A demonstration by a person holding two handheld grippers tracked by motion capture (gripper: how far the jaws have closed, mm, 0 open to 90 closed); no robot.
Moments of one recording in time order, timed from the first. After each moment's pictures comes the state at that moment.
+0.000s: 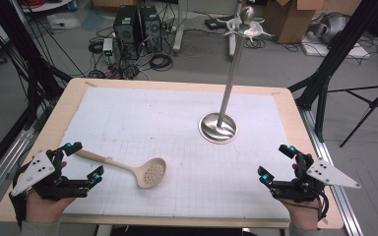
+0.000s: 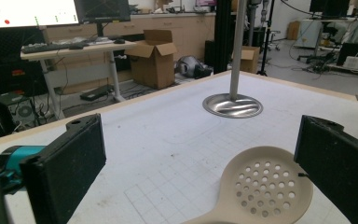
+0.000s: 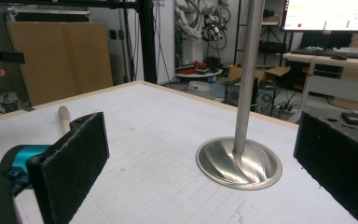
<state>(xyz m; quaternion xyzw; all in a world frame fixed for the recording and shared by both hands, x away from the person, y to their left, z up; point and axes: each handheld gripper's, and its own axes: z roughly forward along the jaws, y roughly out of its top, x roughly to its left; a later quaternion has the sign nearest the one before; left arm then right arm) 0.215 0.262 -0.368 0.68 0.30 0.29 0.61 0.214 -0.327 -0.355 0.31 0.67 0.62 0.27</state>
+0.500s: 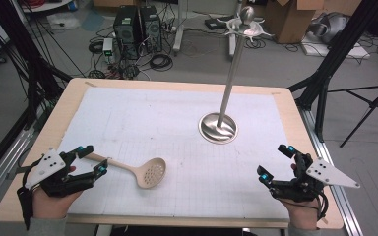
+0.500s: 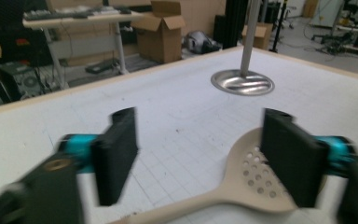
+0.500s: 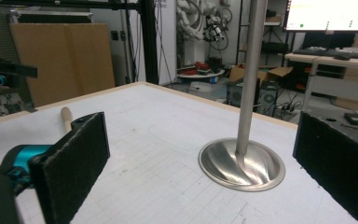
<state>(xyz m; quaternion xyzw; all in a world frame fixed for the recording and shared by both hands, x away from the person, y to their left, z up) 0.225 0.257 -0.377 0.71 0.33 0.27 0.56 0.215 -0.326 -0.354 0.31 0.67 0.62 0.27</state>
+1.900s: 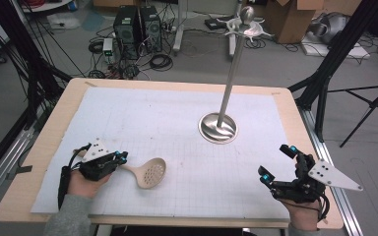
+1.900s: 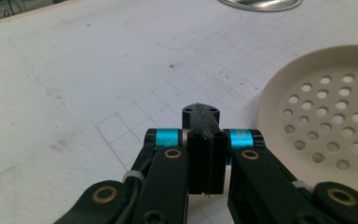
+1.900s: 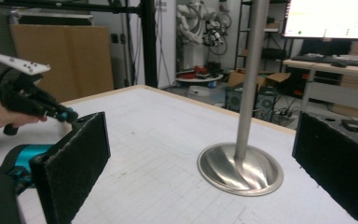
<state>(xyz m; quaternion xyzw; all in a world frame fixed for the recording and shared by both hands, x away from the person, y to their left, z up) 0.291 0.215 -0.431 0.79 0.34 0.21 0.47 0.211 -0.327 -0.353 0.31 0.66 0.63 0.28</state>
